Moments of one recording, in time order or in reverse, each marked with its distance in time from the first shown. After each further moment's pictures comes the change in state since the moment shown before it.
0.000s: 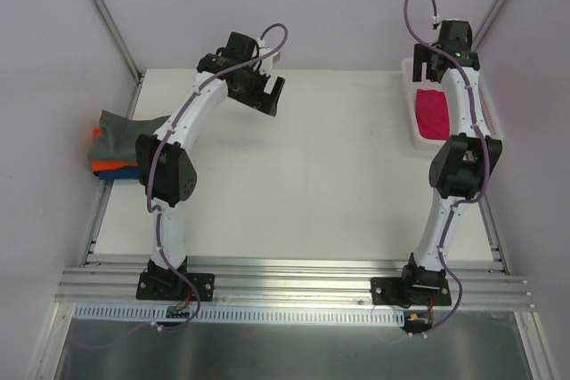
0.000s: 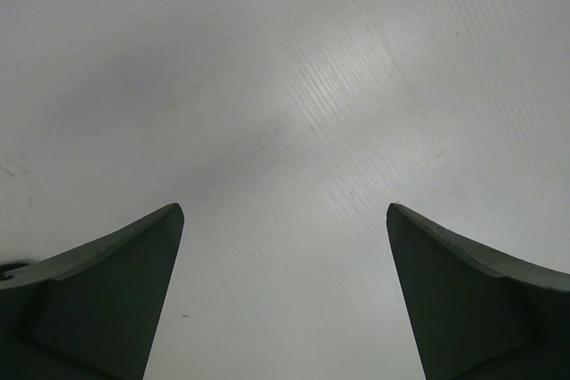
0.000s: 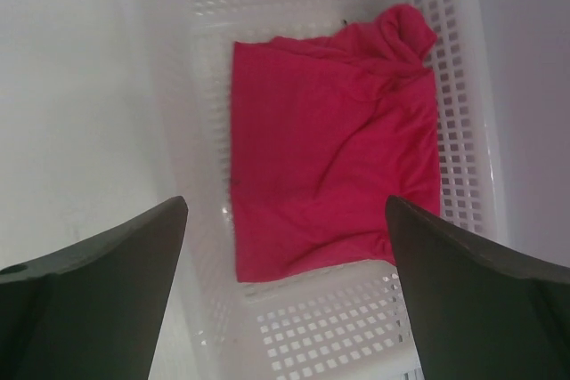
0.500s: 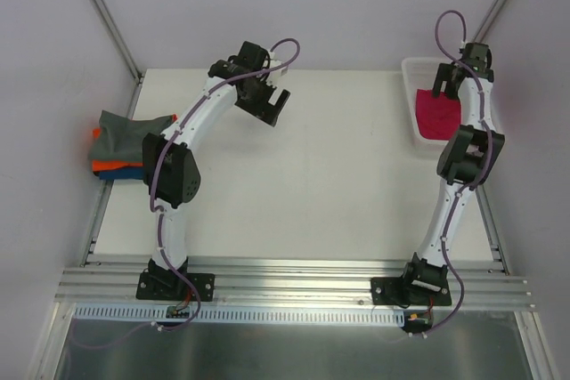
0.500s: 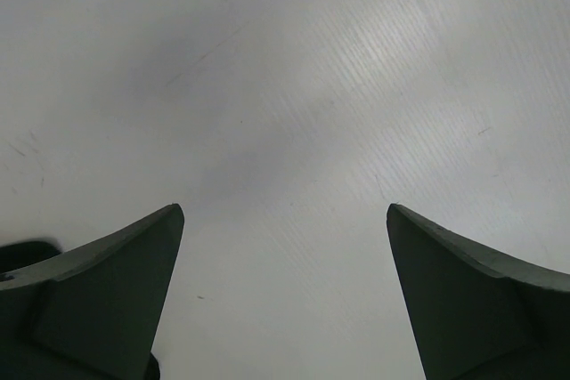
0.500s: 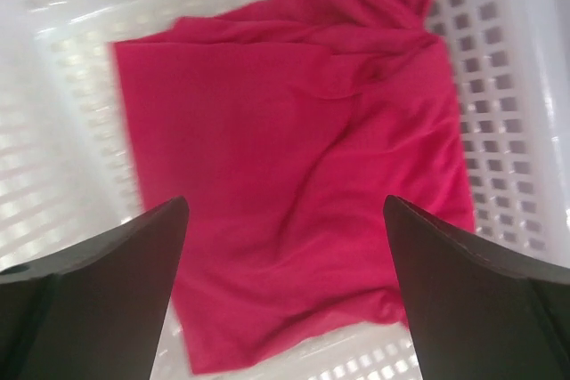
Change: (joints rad) left arm -0.047 0.005 -0.060 -0.014 -0.109 0.053; right arm -0.179 0.304 0.162 -0.003 -0.080 0.108
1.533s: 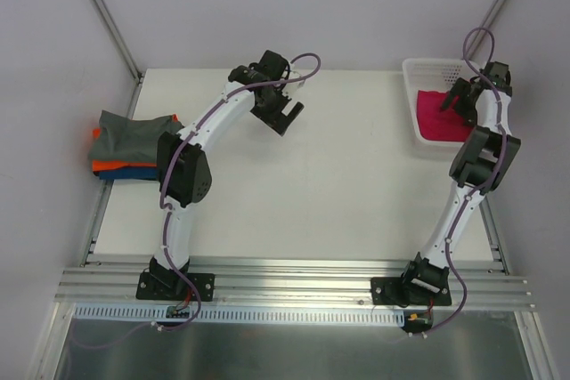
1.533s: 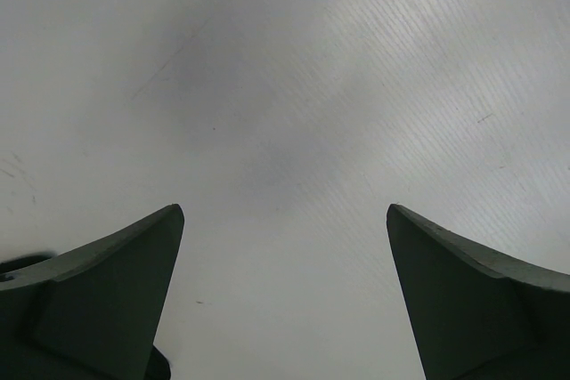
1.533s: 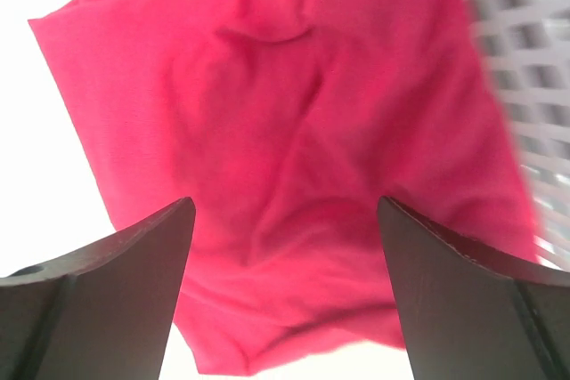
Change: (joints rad) left arm -0.097 0.066 0.030 -0.048 -0.085 0.052; right arm -0.154 0.023 -0.135 0.021 -0.268 0.225
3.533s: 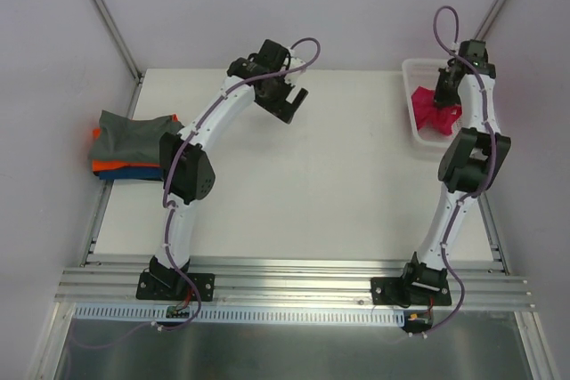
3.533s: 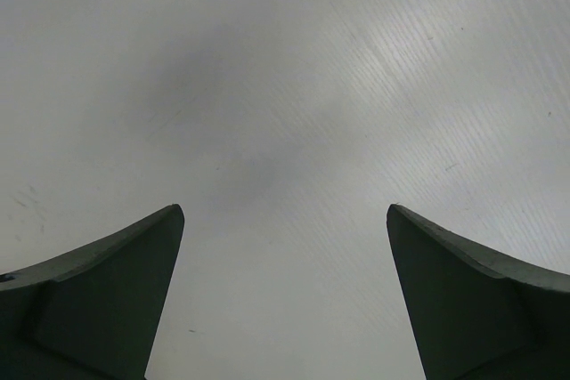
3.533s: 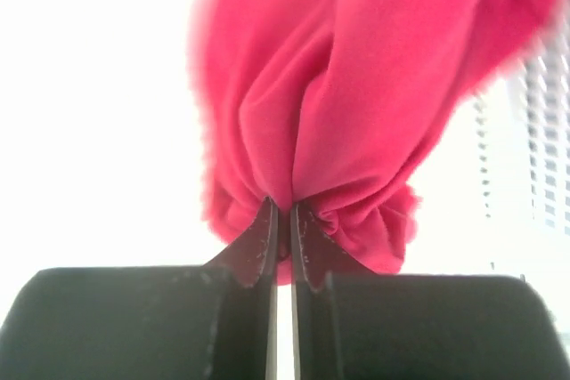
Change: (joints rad) left arm 0.003 0.048 0.136 0.000 0.029 -0.050; right arm 0.147 -0.180 -0.030 -0.188 0.084 -0.156
